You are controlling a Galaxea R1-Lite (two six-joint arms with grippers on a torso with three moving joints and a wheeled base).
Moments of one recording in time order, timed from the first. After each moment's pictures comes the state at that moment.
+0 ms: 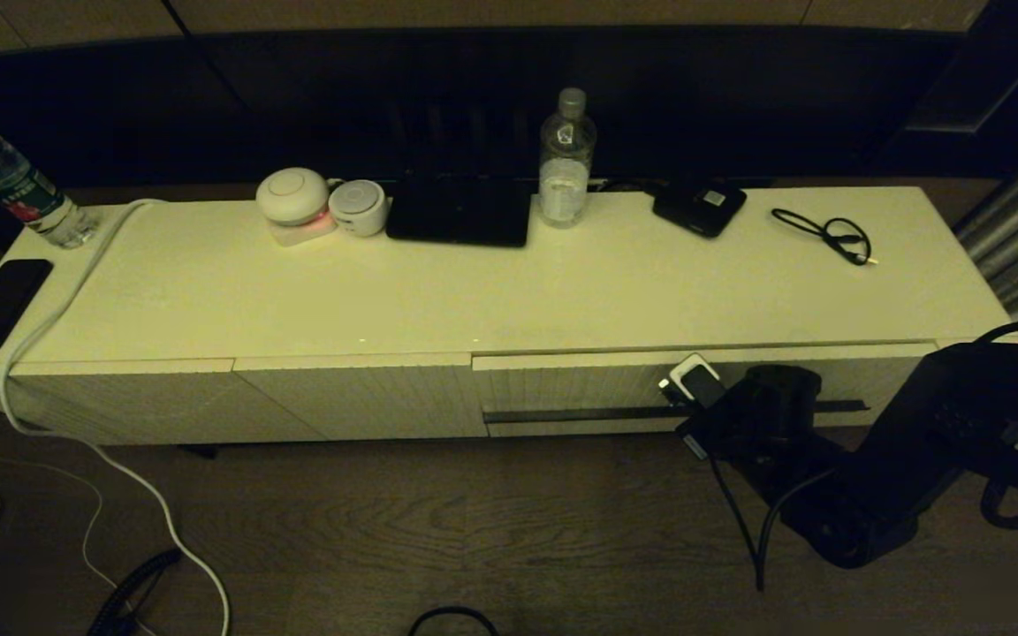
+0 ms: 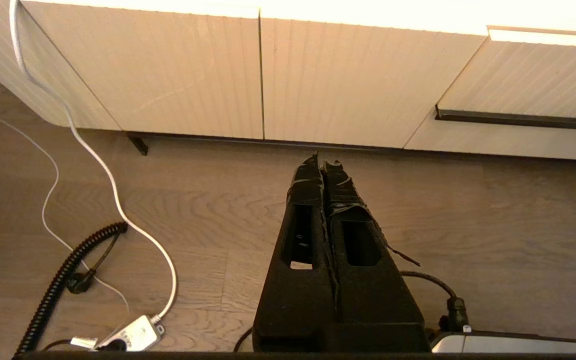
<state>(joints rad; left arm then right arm) 0.00 0.00 0.00 -0.04 0.02 -0.09 0.33 2.24 -0.83 -1.20 -0.29 -0.58</state>
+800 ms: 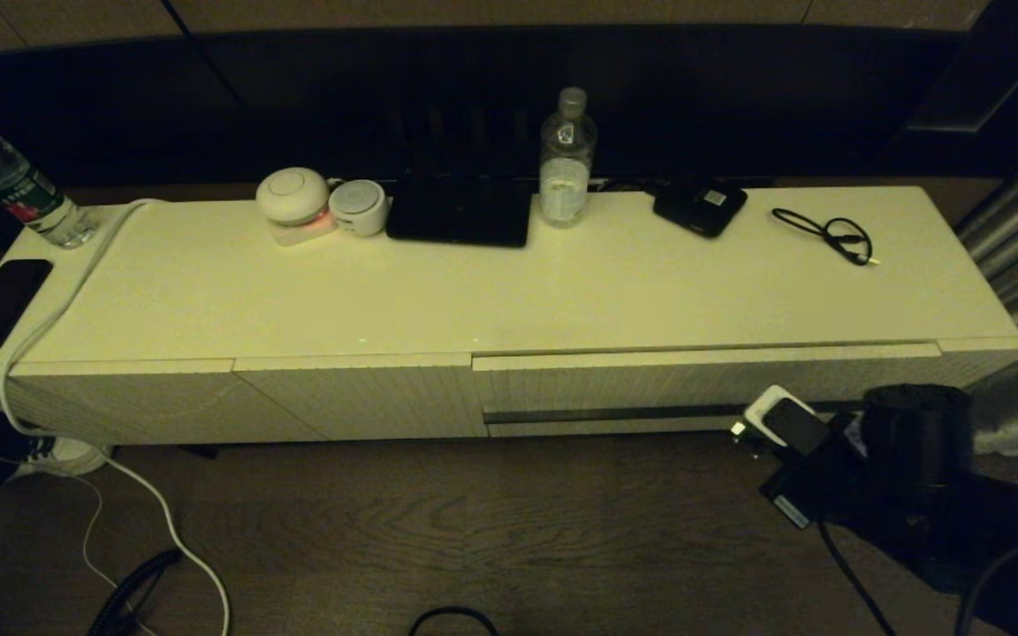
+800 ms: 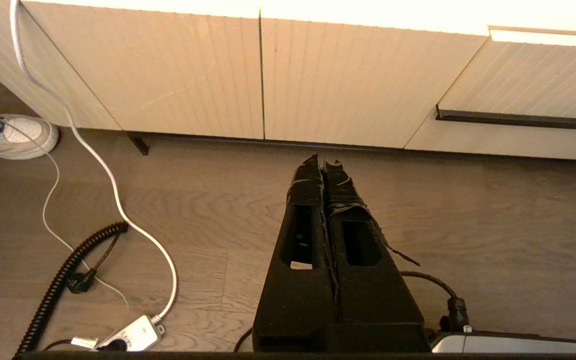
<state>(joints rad) 0.00 0.00 0.00 -0.04 0.02 -0.09 0.36 1.75 -0.44 -0.89 -0.29 -0.61</state>
